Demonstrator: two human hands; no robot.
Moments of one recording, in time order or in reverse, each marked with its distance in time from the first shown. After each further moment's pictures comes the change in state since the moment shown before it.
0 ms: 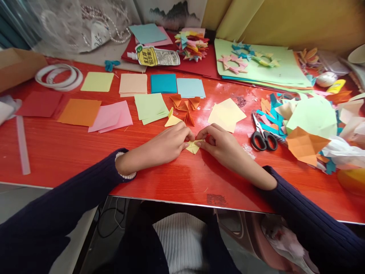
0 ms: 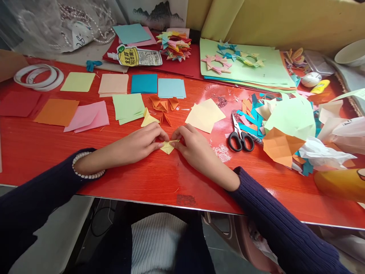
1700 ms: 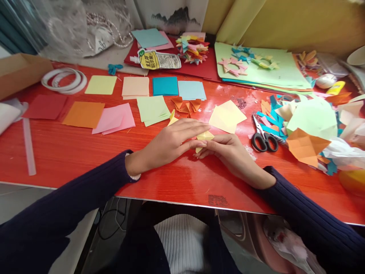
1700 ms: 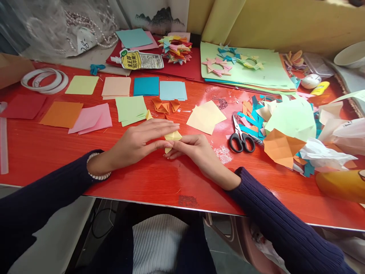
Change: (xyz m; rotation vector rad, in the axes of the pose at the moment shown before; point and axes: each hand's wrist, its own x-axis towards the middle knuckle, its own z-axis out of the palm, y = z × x) left_hand 0.000 0.002 0.001 0.011 0.344 0.330; right_hand -0.008 -0.008 0.001 0.946 -0.107 0.229
